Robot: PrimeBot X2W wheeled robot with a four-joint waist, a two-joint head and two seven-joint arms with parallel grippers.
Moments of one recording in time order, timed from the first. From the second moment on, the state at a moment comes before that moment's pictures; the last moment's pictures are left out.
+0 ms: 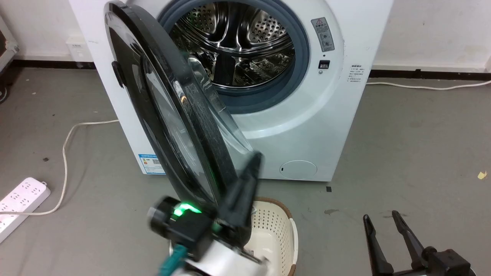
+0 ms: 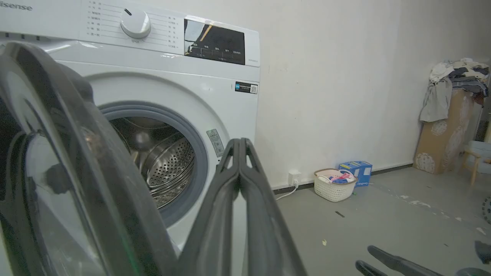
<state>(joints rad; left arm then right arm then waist) -0.13 0.05 -0.44 -0.23 -0.20 0.00 -0.15 0.12 -0.05 0.05 0.04 0.15 0.13 -0.26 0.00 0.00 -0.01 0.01</state>
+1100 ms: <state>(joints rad) -0.06 0.09 -0.48 0.13 -0.32 0.06 -0.16 0.12 -0.05 0.07 0.09 0.18 0.13 -0.26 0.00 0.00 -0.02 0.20</state>
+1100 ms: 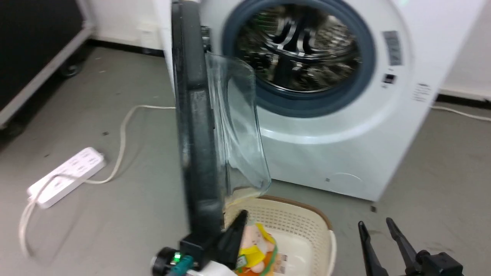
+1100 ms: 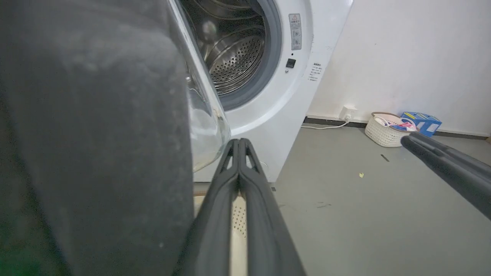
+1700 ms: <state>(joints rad) -0.10 0.22 -0.26 0.11 -0.41 0.12 -0.17 0.10 -0.05 0.11 0.10 0.17 0.13 -0.26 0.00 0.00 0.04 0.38</state>
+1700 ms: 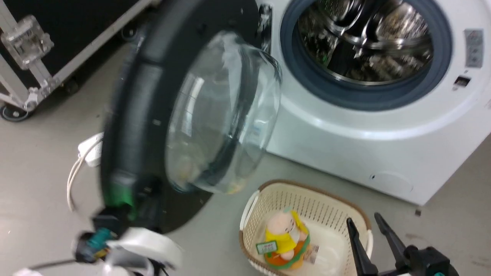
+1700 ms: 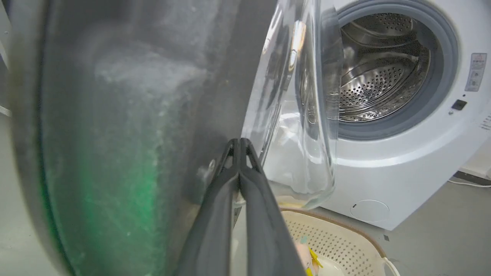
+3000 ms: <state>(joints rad) -0.55 0.46 0.06 0.61 -0.55 -0.05 -0.26 0.01 -0.12 0.07 0.02 0.12 0.13 -0.18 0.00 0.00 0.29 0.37</state>
